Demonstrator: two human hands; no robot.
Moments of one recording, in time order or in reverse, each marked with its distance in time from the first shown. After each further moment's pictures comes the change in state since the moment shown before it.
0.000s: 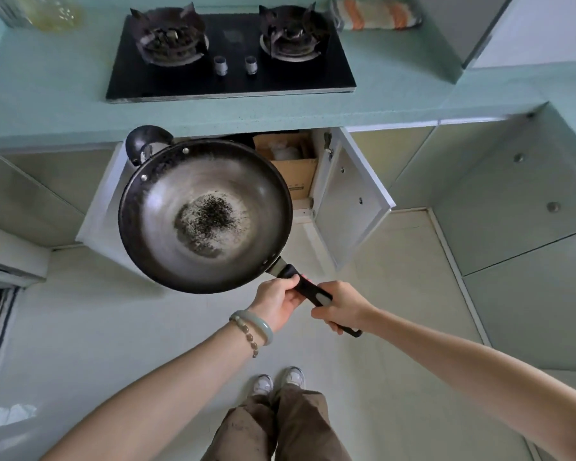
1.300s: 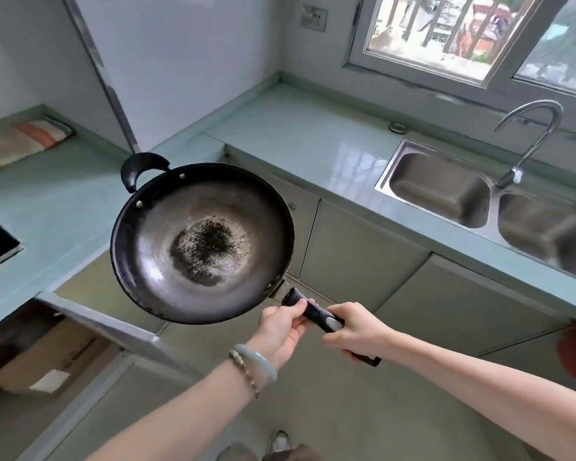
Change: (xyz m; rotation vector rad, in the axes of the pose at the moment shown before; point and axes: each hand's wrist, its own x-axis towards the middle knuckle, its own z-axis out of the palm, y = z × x) left_hand 0.040 -0.229 0.389 0.666 -0.471 -0.282; right_hand -0.230 0.225 -0.243 0.377 0.709 0.359
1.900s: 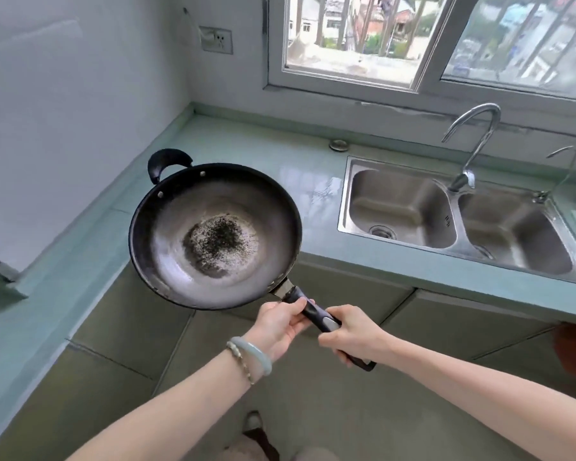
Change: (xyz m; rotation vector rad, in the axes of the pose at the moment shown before) left_hand 0.191 0.121 0.138 0.264 -0.234 -0.162; right_hand 0.155 -0.003 -0.132 0.332 0.241 0.200
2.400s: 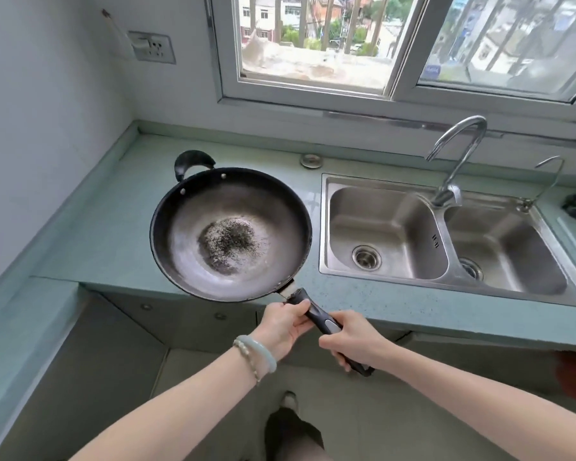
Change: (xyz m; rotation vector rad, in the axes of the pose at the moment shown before) left_hand 0.148 0.061 0.081 0.133 -0.108 -0.097; right_hand 0.119 0.003 -0.098 0.148 0.094 0.112
